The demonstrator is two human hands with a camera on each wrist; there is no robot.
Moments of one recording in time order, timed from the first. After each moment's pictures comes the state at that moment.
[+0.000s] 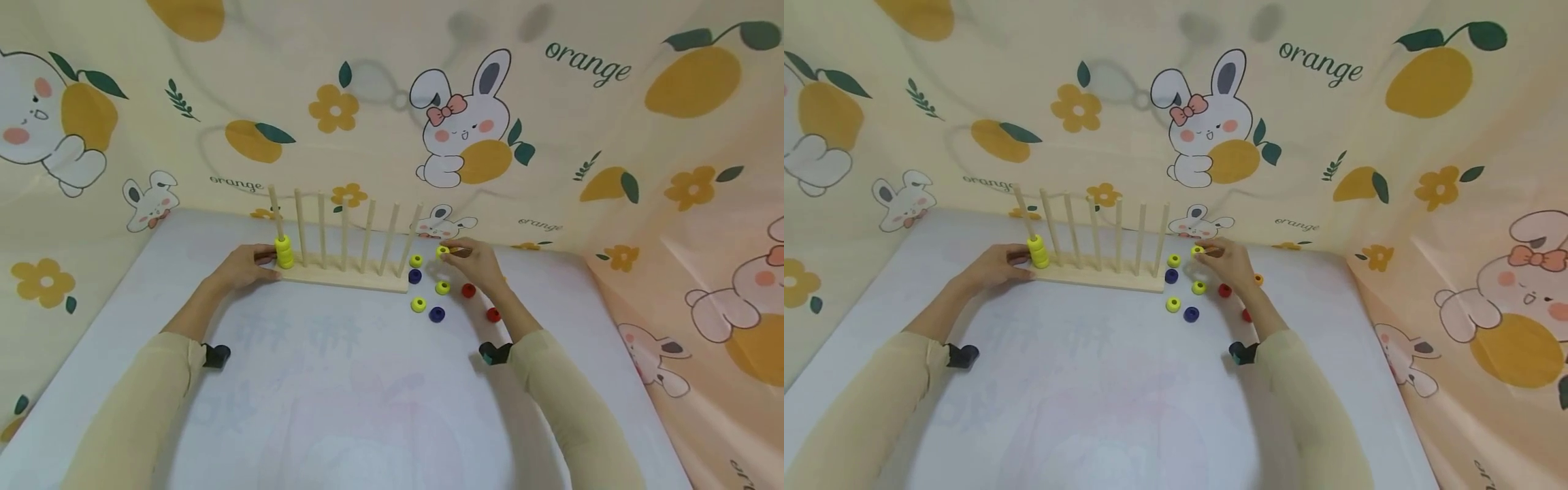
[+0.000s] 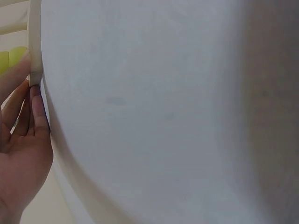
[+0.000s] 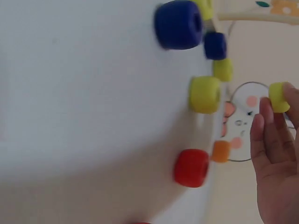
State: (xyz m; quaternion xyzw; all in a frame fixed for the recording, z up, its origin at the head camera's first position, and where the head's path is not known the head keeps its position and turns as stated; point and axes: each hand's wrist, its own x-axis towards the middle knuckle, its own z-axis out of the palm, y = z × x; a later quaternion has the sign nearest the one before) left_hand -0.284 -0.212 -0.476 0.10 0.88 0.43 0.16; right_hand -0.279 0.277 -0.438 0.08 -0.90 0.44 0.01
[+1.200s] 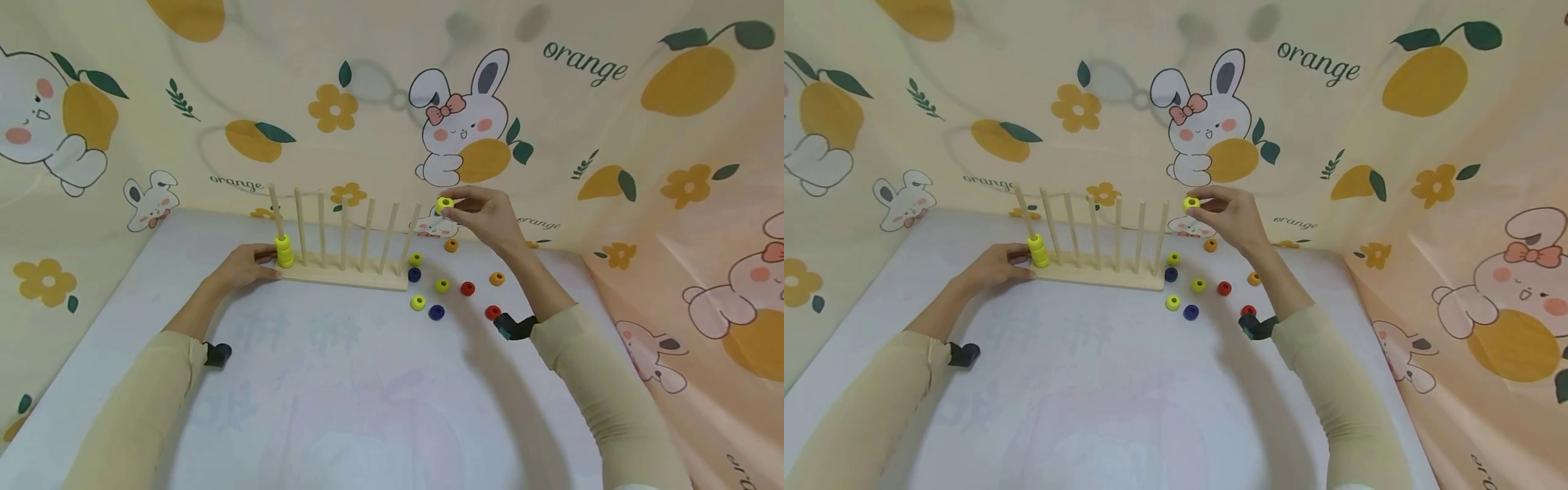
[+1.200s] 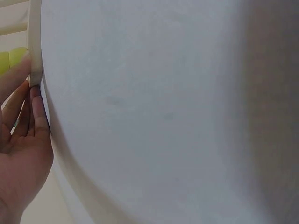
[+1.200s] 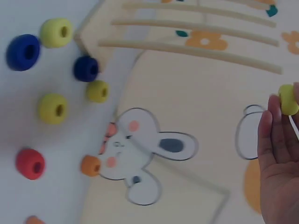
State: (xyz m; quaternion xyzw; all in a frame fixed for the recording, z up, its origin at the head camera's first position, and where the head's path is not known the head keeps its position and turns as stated) left_hand -0.282 -0.213 -0.476 0.10 0.88 0.43 0.16; right_hand -0.269 0.243 -0.318 0.19 -0.87 0.46 0.08
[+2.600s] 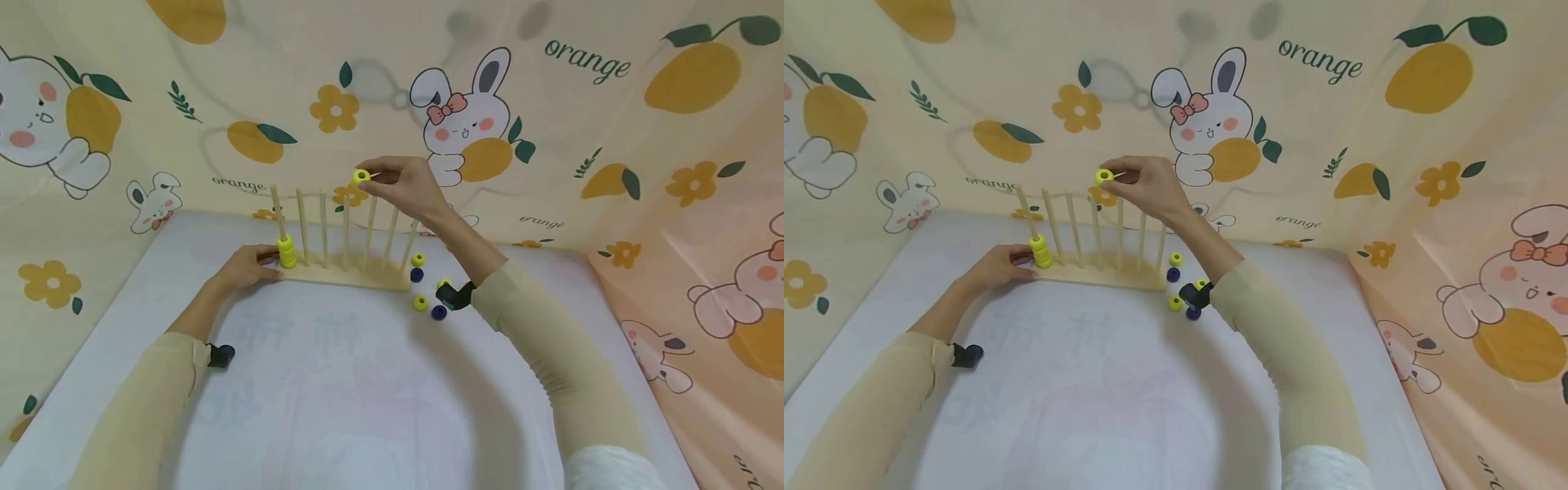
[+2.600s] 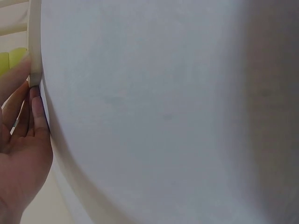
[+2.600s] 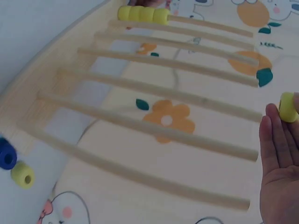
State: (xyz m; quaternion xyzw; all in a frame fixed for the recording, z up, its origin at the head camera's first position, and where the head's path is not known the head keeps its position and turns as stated) left_hand -0.284 -0.213 -0.479 0.10 0.88 0.43 0.16; right_hand -0.296 0.120 -0.287 0.29 -0.81 0.51 0.04
